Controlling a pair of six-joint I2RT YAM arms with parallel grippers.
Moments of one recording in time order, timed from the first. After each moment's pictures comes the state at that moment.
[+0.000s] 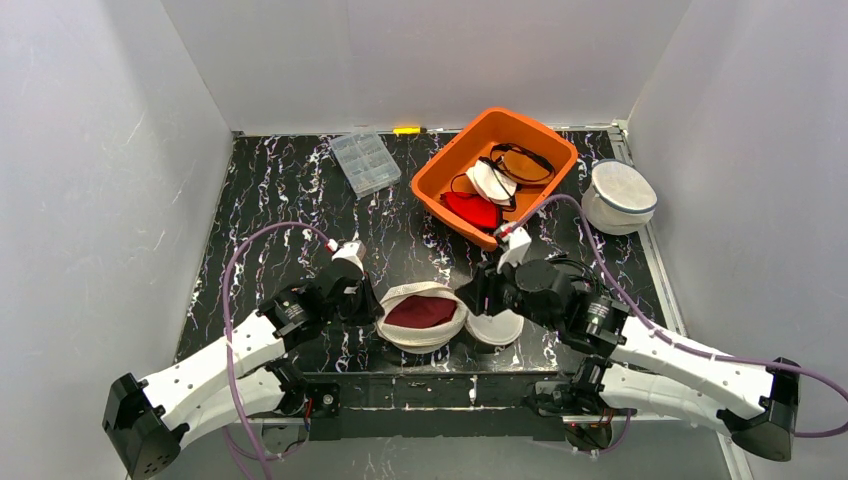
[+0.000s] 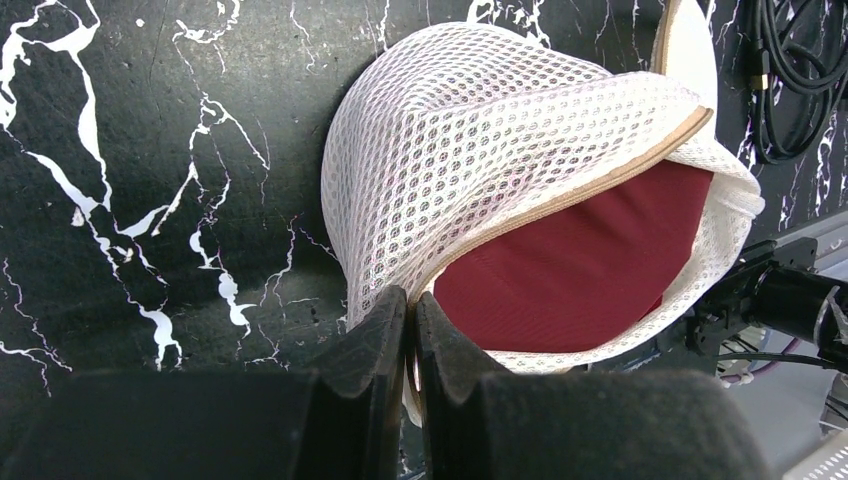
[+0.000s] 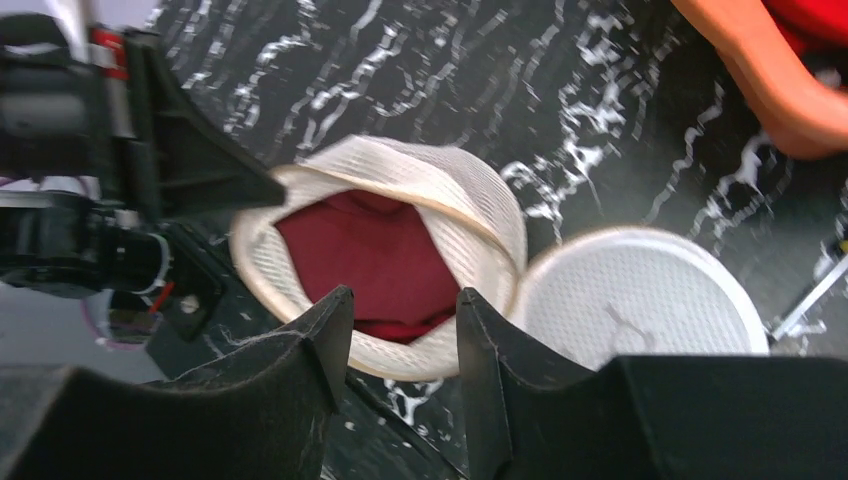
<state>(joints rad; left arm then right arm) -0.81 0.85 0.60 -0.57 -0.09 -0.78 1.09 0.78 0.65 -0.30 0.23 0.56</state>
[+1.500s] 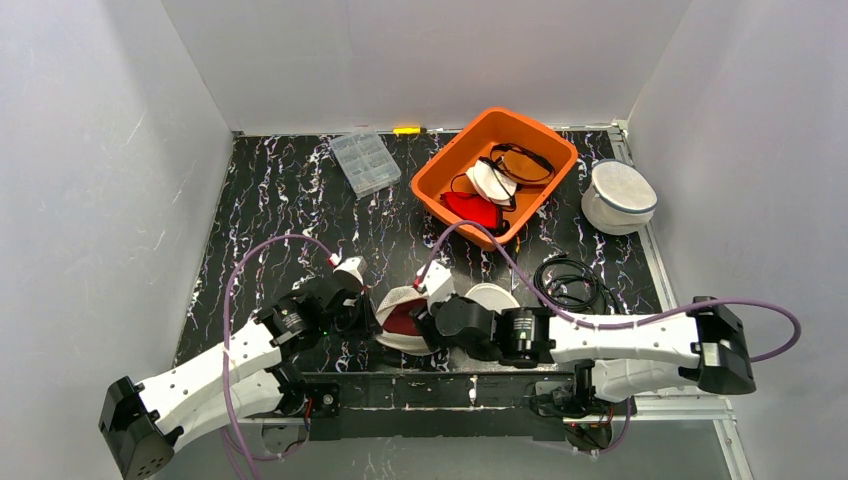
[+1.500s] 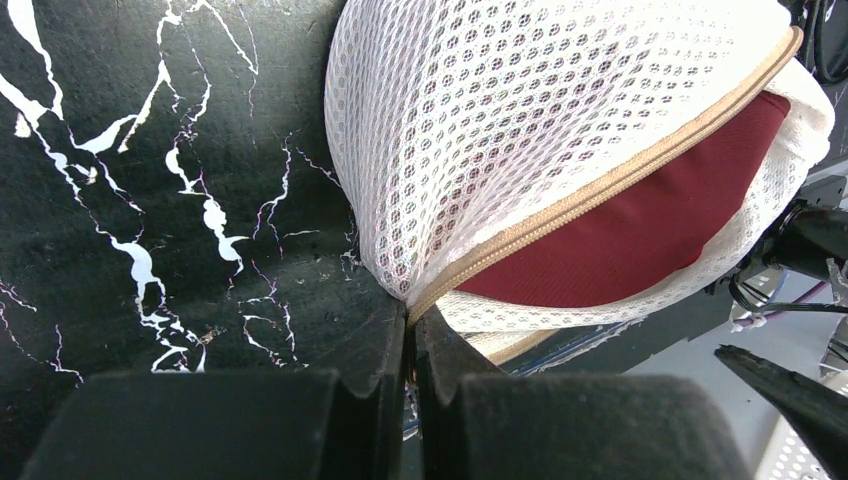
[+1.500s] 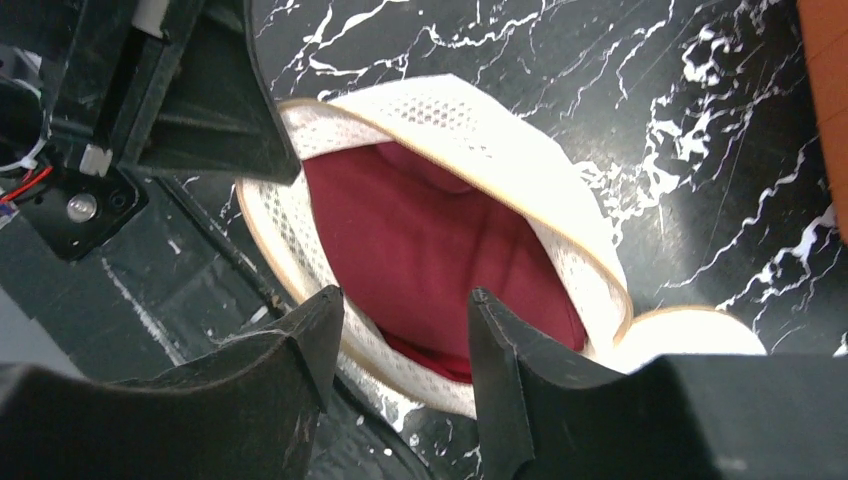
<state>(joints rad) -0.85 0.80 0.55 -0.64 -0.03 -0.83 1.45 1.17 0.80 -0.24 0.47 0.39</state>
